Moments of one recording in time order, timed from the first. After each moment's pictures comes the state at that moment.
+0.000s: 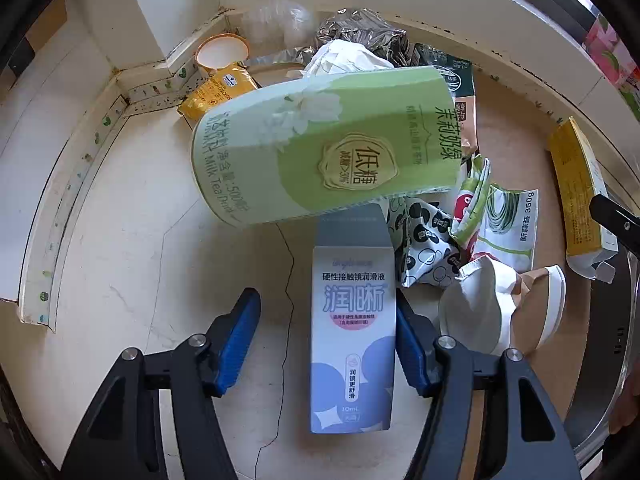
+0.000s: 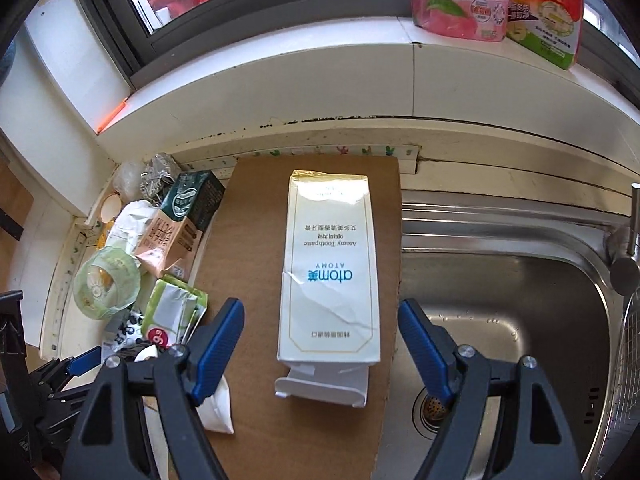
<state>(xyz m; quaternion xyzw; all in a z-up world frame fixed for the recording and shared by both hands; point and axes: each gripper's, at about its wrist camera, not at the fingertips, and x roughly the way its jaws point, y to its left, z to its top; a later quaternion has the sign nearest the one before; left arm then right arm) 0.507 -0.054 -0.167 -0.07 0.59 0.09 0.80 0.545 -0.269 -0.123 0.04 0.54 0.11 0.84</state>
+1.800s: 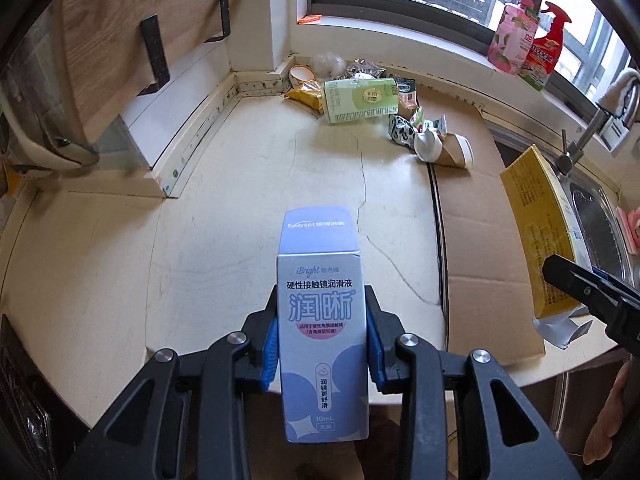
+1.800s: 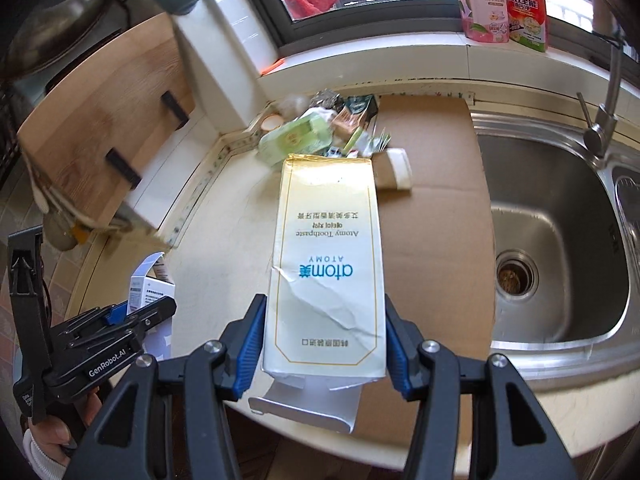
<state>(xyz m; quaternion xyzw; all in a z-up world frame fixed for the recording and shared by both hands) 0.220 -0.009 -0.064 -0.05 0.51 0.05 0.86 0.244 -0.199 -0.042 0.08 0.50 0.20 0.84</state>
